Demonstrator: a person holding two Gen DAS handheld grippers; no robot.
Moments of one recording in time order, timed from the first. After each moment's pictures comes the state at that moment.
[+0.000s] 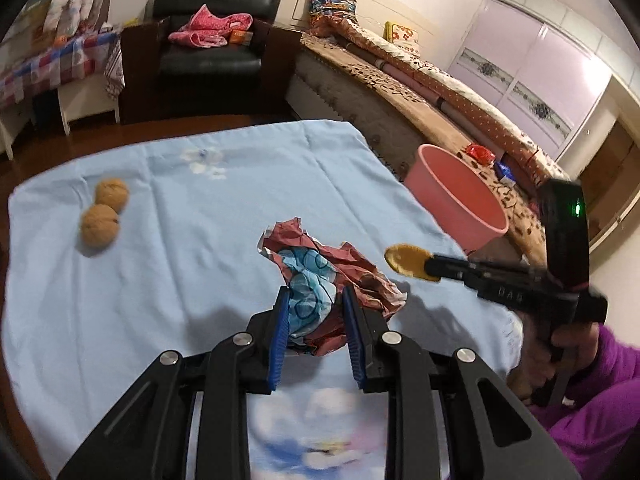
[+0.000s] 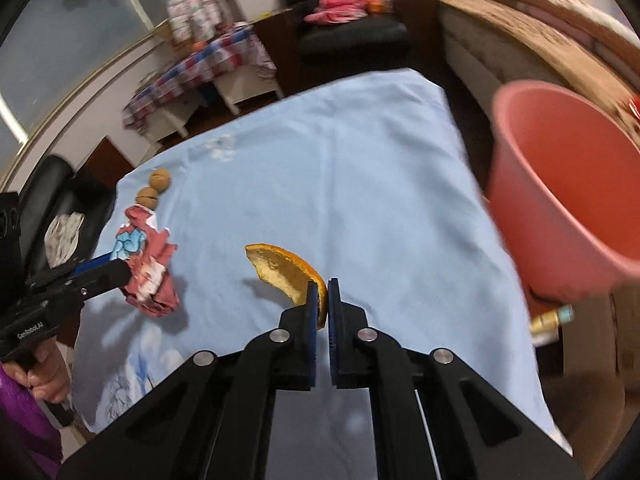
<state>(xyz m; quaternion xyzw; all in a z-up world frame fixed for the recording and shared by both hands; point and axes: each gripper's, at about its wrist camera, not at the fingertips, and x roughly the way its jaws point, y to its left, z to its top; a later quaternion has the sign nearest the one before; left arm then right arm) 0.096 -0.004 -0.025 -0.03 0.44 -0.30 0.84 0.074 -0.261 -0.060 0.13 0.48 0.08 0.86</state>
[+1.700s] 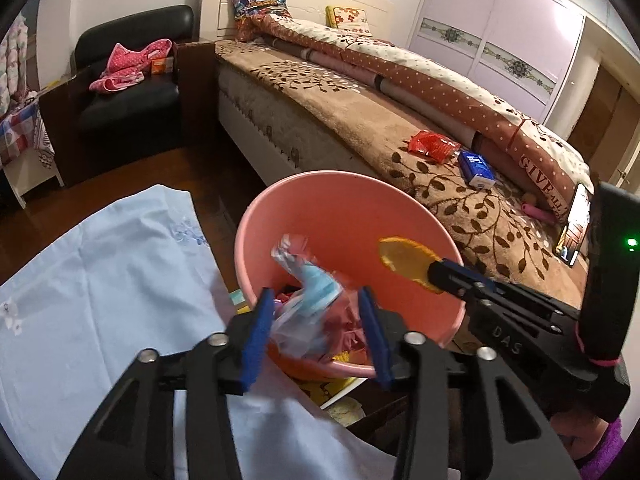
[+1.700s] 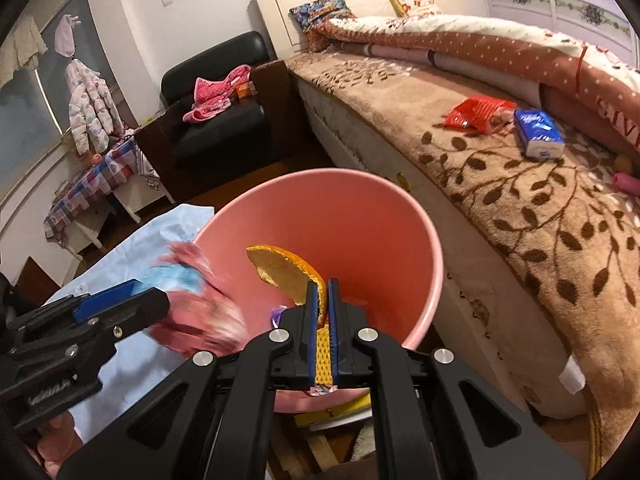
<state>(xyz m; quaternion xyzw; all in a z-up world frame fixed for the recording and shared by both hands) 0.143 -0.315 -0.011 0.05 0.42 -0.34 0.84 0.075 -0.481 -0.043 0.18 0.37 -0.10 0.91</state>
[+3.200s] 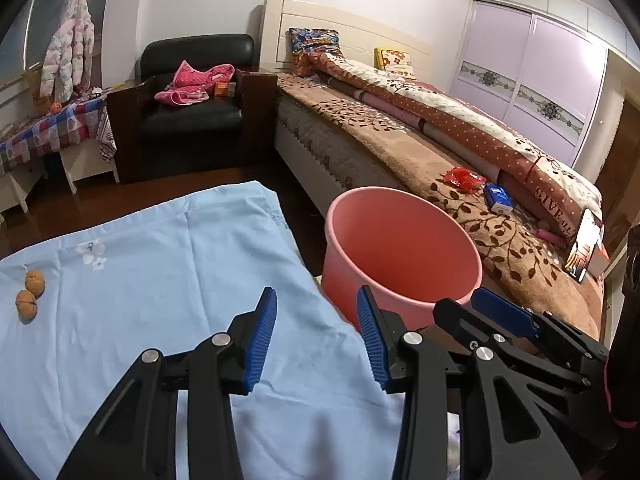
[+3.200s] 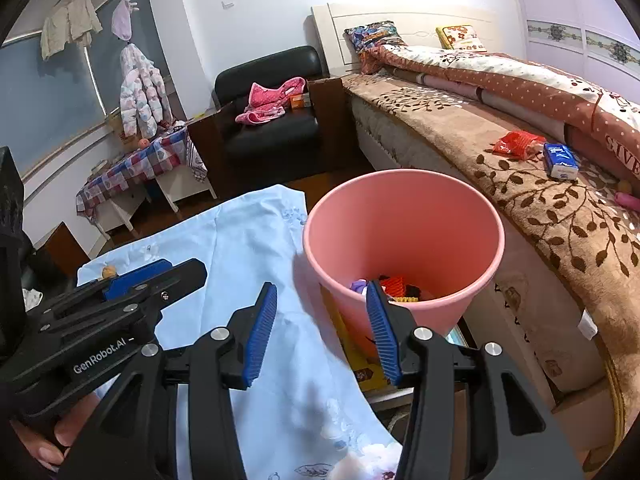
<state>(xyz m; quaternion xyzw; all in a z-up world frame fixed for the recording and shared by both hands) 0.073 -0.213 0.015 0.02 0.36 -0.26 0.90 0.008 -0.369 -0.006 0.13 0.33 -0.05 0.94</state>
